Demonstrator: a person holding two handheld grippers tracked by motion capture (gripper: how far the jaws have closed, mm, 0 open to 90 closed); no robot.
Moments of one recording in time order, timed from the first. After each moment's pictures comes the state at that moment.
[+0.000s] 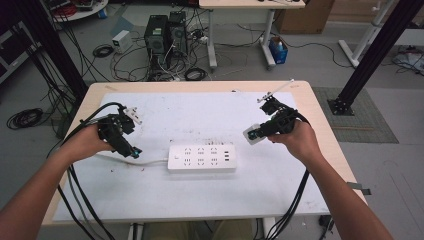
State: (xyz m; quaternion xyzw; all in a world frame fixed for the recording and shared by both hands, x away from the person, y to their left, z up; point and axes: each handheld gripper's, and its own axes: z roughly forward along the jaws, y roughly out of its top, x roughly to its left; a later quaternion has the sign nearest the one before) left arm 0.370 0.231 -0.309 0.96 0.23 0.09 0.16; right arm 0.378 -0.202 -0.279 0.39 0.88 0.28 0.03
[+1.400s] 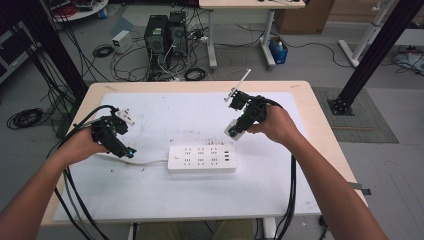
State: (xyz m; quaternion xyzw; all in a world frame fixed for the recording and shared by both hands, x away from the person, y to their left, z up) left arm 0.372 0.250 -0.326 0.95 0.25 0.10 0.17; right arm 0.404 -0.132 -0.270 0.25 0.95 0.20 0.03
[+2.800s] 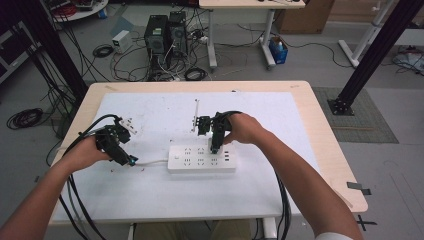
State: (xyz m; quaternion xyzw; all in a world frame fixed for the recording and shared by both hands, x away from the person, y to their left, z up) left arm 0.369 0.249 -0.354 0.95 0.26 0.08 0.17; right arm 0.417 -0.048 -0.345 0.04 1.00 0.06 0.03
